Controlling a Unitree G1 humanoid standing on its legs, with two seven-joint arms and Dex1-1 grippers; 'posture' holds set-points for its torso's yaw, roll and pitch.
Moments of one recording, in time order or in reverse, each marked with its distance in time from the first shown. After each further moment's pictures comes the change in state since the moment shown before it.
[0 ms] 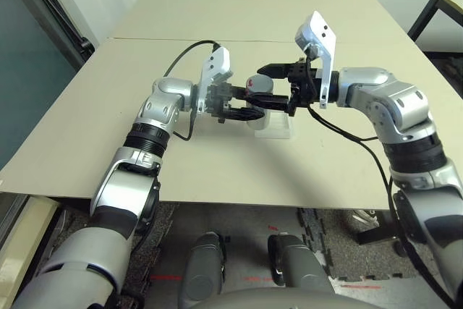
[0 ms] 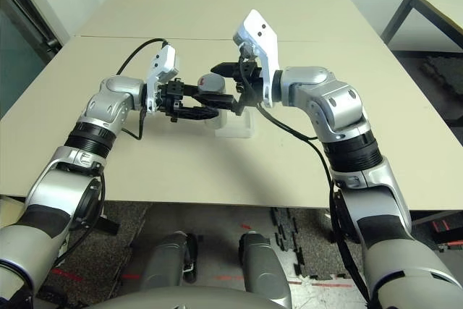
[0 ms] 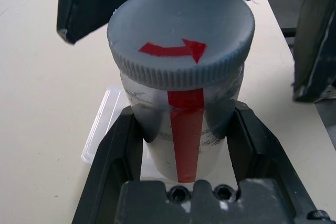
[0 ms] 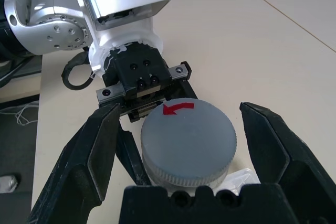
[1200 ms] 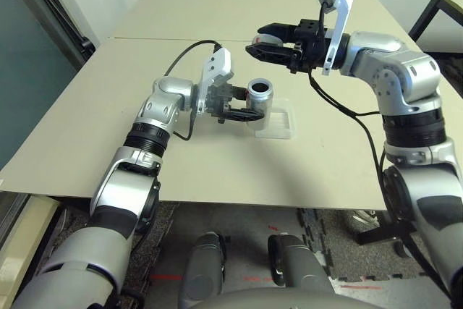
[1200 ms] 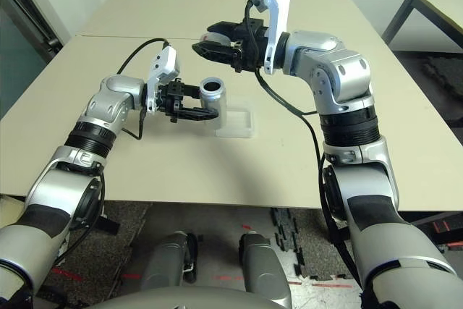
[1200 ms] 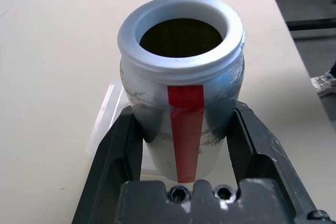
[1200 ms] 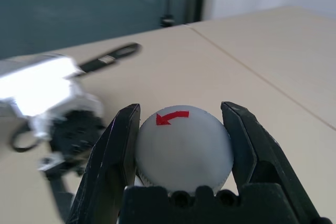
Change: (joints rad) left arm -0.003 0.005 -0.001 0.004 0.021 -0.020 0.020; right arm -0.137 0.053 -0.137 0.192 -0.058 -0.071 -0.131
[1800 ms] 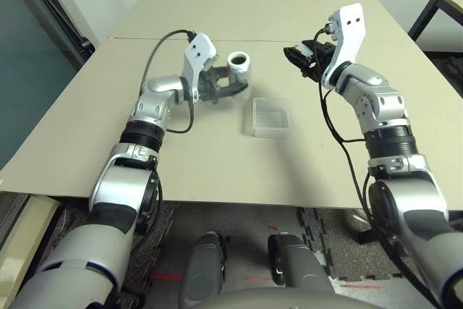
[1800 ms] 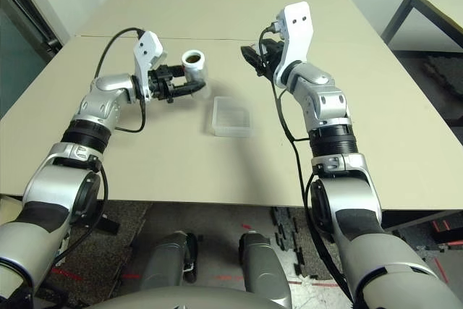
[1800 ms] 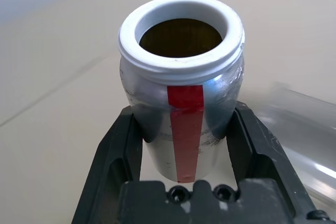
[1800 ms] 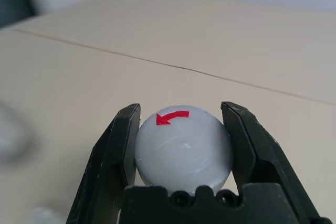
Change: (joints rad) left arm -0.079 -0.011 0.180 0.294 0.043 -0.178 0.547; right arm 0.116 0.096 -0.159 0.385 -0.167 -0.393 -0.431
